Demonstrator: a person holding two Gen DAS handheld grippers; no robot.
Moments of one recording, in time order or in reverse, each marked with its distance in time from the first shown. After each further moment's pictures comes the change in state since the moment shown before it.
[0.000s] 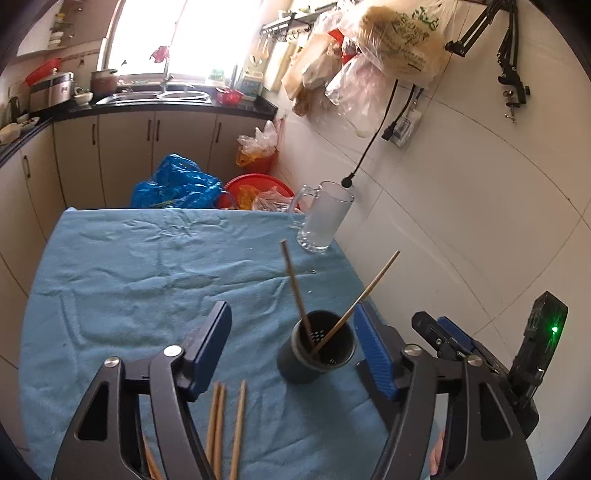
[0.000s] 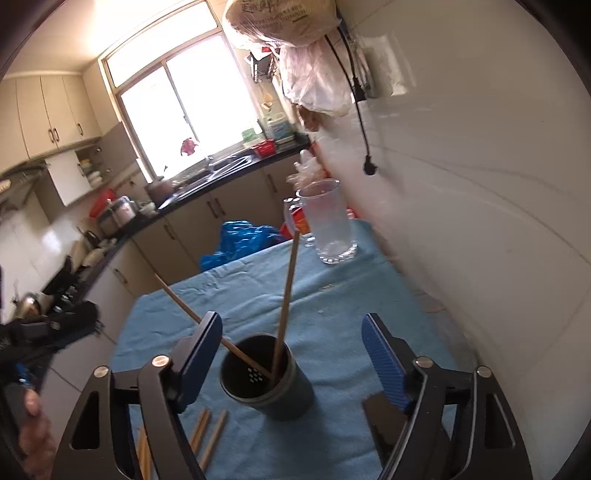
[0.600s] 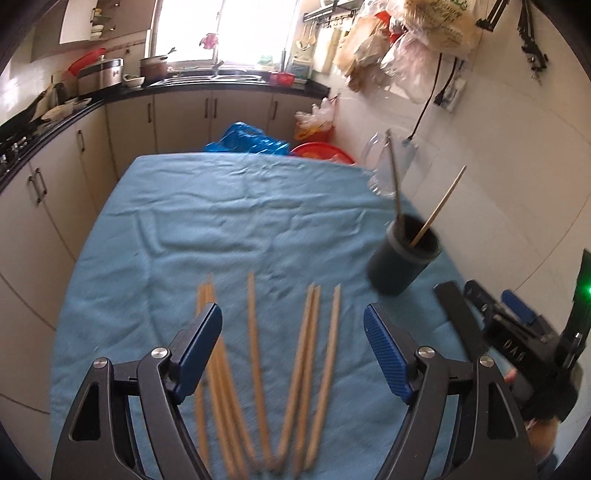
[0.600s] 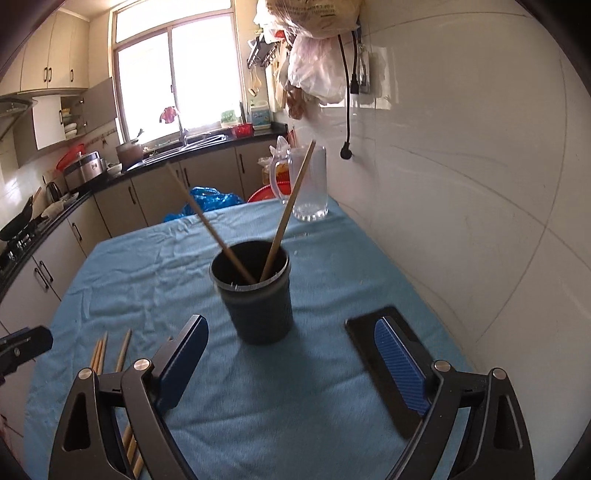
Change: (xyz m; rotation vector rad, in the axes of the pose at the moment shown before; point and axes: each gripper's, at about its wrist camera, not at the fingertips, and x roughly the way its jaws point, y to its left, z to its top) left arm -0.039 0.071 -0.126 -0.010 0.054 0.204; right arm -0.015 0.046 -0.095 -0.140 0.017 -0.216
